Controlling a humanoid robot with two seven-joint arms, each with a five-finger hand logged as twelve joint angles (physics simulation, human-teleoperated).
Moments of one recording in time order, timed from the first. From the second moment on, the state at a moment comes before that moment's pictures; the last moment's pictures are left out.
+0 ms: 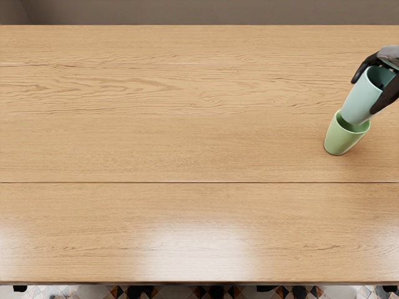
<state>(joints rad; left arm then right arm) -0.25 0.00 0.01 -0.13 -0.06 -0.17 0.27 1.48 -1.08 0.01 1.56 -0.70 0.12 -0.61</state>
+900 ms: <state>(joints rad) -0.25 0.00 0.04 -0.13 -0.06 -0.17 0.27 1.44 -1.01 0.01 1.48 -0.73 0.11 -0.61</state>
